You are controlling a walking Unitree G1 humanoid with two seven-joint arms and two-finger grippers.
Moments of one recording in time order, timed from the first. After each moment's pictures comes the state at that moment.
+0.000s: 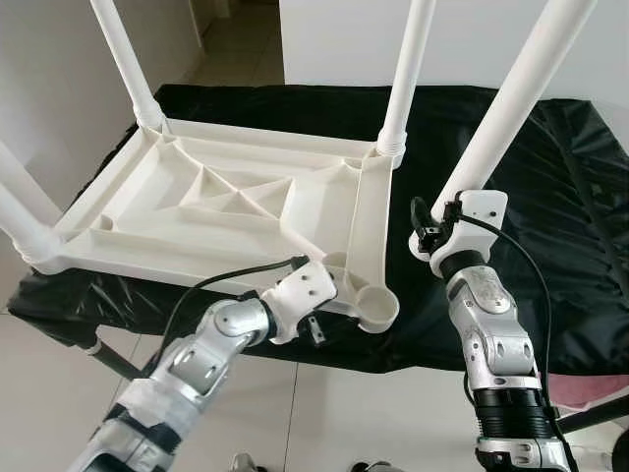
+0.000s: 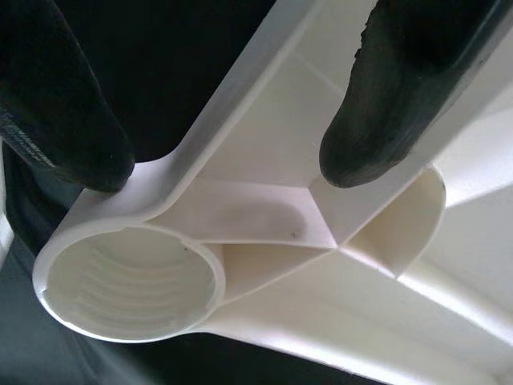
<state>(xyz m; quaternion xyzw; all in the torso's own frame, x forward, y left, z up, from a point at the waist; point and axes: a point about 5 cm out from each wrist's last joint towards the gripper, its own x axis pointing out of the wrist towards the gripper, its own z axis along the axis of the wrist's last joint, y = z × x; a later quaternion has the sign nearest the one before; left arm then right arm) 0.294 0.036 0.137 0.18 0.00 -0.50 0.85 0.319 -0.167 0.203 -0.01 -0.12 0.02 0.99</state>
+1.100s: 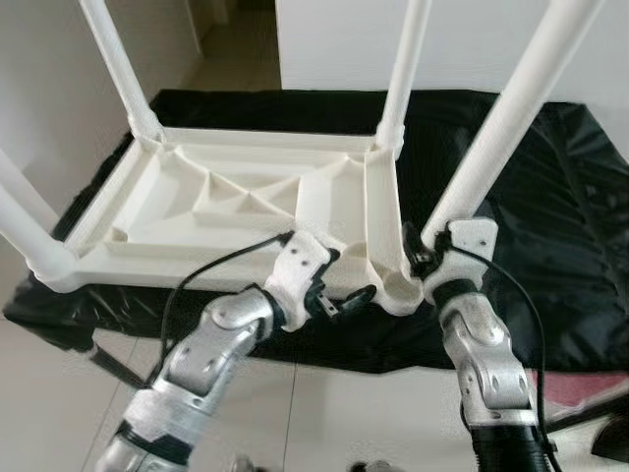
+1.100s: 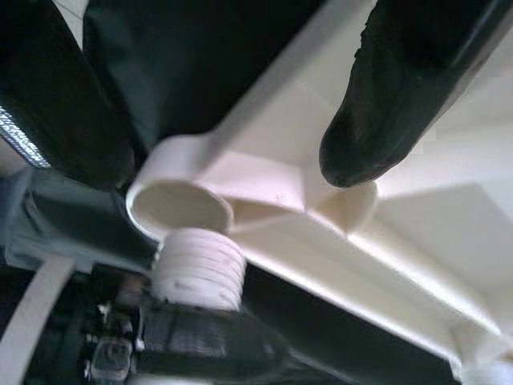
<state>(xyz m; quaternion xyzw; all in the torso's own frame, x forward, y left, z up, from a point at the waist) 0.277 0.052 0.164 0.05 -0.01 -0.49 0.87 0.296 -0.150 0.181 -0.01 -0.10 0.06 0.99</state>
